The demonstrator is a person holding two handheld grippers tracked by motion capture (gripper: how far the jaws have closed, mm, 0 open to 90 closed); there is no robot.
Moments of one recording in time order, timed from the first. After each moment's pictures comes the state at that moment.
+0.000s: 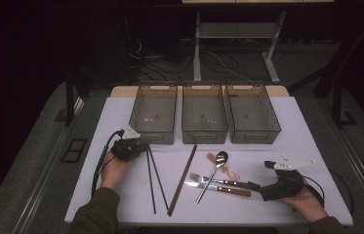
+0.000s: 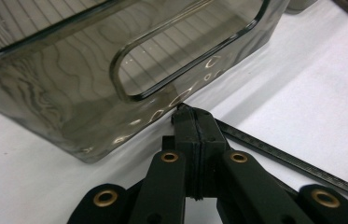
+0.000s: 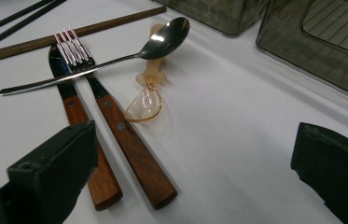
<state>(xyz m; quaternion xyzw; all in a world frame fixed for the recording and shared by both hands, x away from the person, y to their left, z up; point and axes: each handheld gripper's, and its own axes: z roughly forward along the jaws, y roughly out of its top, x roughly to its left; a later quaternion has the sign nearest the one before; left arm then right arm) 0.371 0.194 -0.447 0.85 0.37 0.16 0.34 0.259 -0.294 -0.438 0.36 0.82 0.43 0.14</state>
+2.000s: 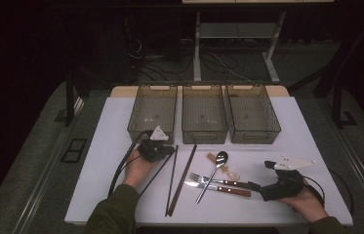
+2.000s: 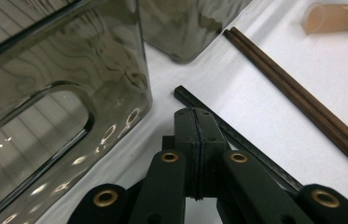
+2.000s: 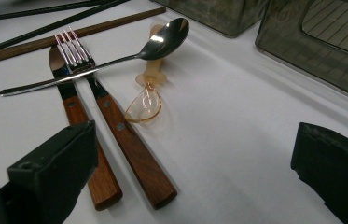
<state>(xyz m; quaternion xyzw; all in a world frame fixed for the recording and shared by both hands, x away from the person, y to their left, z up) 0.374 0.118 -0.448 0.88 0.29 0.12 0.36 0.258 -0.294 -0.438 0.36 0.81 0.43 0.13</state>
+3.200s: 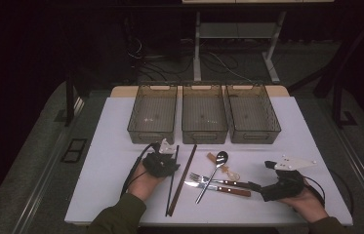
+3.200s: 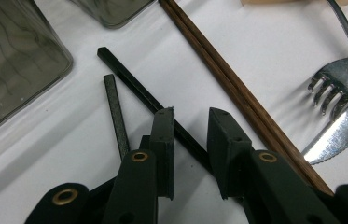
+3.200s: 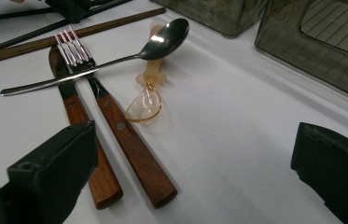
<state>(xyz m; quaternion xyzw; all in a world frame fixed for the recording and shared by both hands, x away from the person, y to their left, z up) 0.324 0.095 -0.440 0.89 0.31 0.11 0.32 0.258 -0.294 -0.437 0.36 0.81 0.43 0.14</state>
